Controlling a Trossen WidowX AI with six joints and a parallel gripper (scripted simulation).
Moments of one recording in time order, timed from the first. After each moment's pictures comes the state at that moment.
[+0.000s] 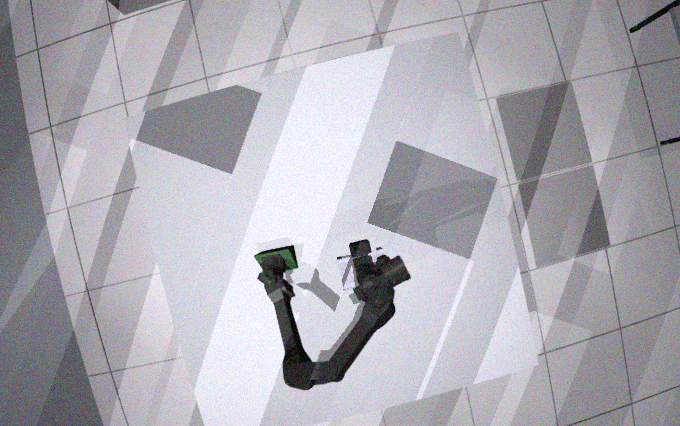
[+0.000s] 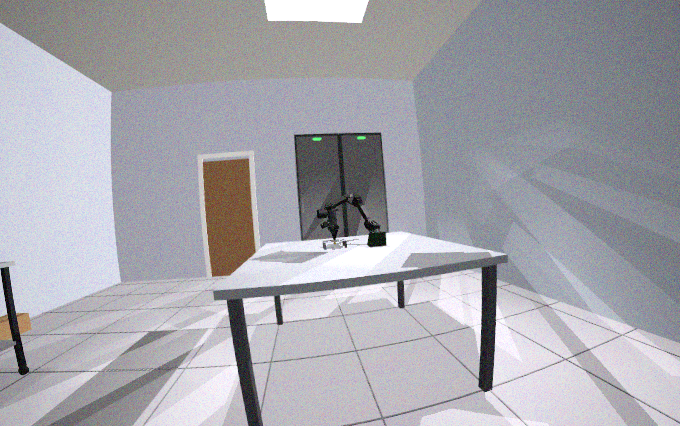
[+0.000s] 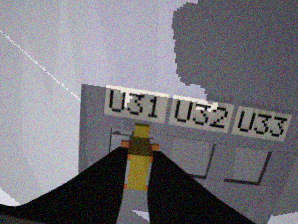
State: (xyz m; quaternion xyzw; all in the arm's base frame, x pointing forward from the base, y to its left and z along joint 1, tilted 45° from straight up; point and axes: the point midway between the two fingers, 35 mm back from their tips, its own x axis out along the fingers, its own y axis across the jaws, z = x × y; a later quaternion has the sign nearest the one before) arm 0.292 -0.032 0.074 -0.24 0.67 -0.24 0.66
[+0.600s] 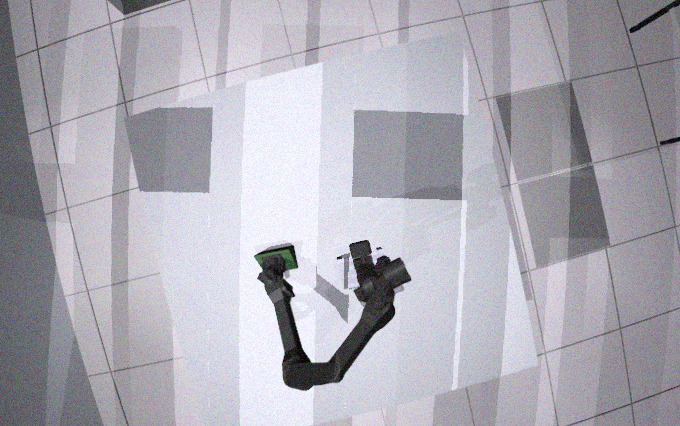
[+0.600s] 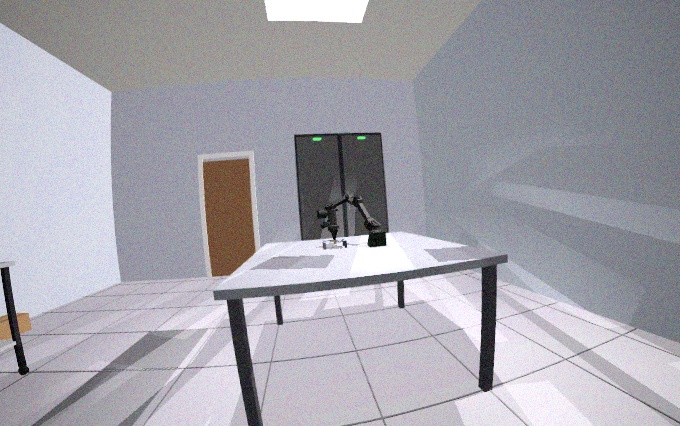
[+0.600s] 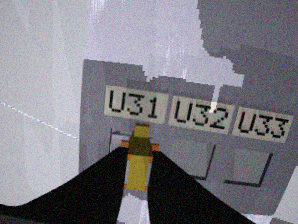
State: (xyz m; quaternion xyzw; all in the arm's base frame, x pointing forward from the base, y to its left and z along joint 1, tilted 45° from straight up) arm 0.292 -0.033 0.074 -0.24 0.67 -0.23 0.66
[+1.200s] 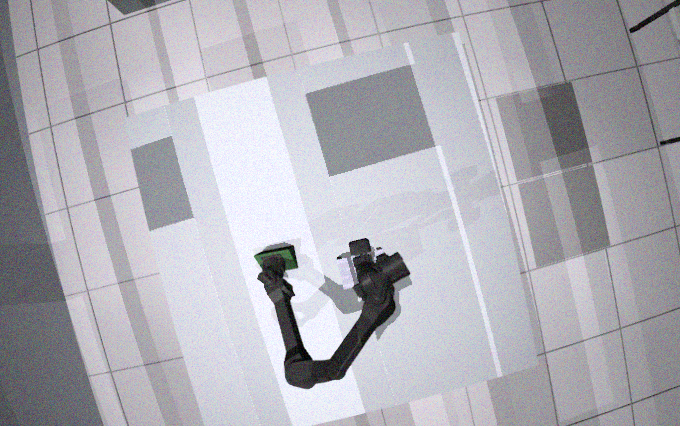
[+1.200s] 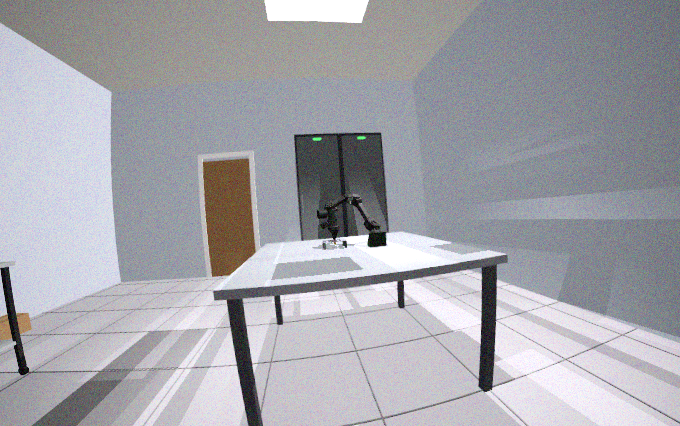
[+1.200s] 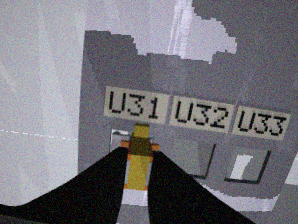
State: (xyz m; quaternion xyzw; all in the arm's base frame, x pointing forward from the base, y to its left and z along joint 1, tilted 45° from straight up) arm 0.292 -0.031 0.072 -0.25 0.67 -0.25 0.65
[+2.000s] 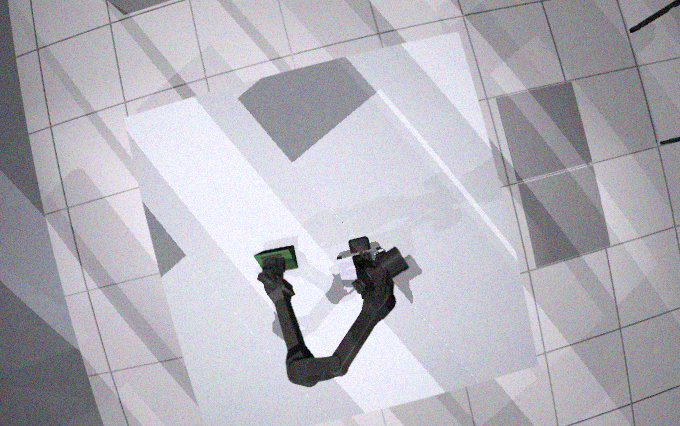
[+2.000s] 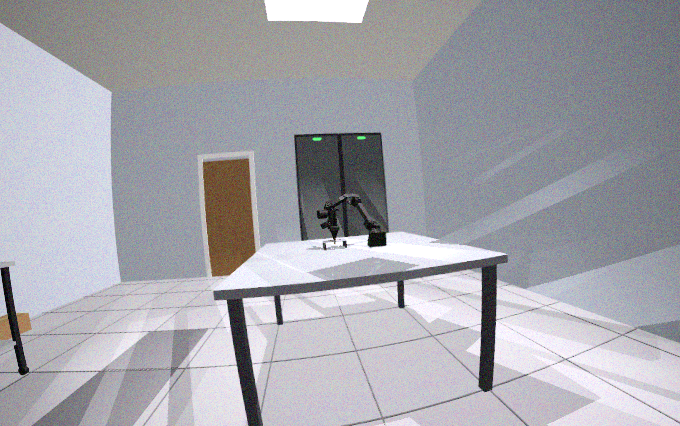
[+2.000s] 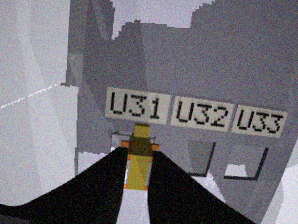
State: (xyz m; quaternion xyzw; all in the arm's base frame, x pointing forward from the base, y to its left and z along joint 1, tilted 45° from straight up) arm 0.292 -0.029 0.070 -0.27 0.66 -0.27 0.65
